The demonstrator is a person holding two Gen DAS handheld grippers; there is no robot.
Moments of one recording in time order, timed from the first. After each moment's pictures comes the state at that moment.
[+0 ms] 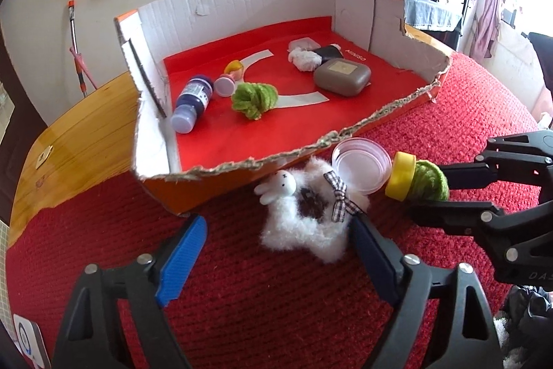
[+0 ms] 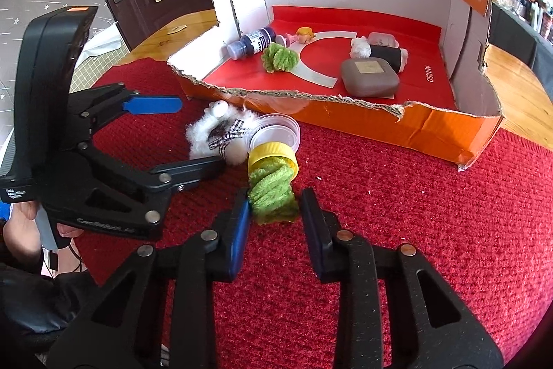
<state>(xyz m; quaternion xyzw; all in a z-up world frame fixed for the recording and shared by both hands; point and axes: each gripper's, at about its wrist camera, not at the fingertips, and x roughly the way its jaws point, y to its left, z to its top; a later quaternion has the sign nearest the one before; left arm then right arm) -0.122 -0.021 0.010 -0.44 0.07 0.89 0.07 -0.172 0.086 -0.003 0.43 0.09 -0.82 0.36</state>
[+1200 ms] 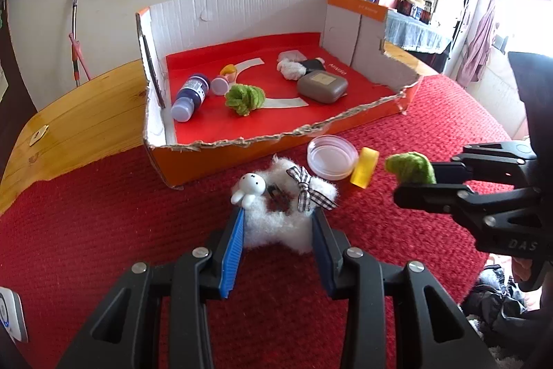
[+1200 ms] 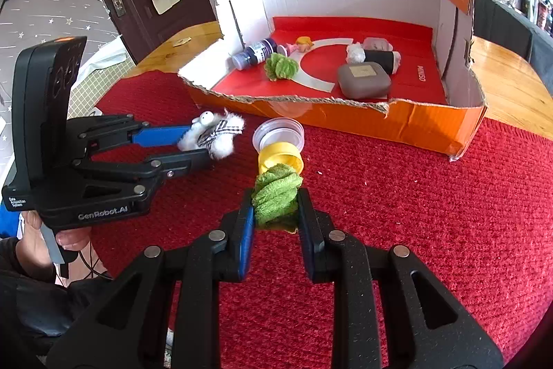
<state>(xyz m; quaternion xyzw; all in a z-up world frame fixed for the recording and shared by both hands) -0.088 -0.027 0.025 -0.42 0.01 0.90 0.09 -0.162 0.098 0.008 0.42 0.06 -0.83 0.36</state>
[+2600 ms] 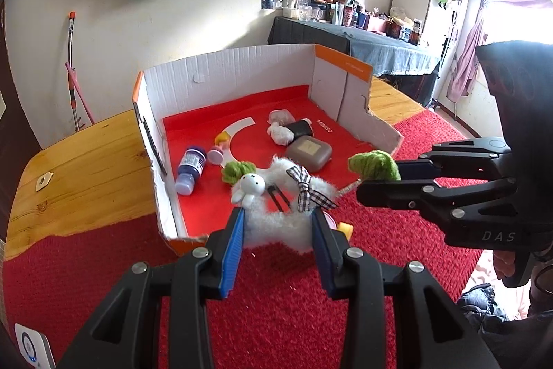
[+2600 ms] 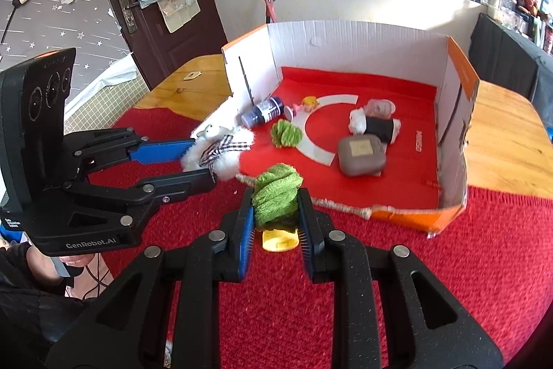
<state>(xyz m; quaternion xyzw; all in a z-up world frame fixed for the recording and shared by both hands) -0.108 -0.023 0.084 -0.38 0.01 0.92 0.11 -0.193 0.089 0.063 0.39 0.06 -0.83 0.39</state>
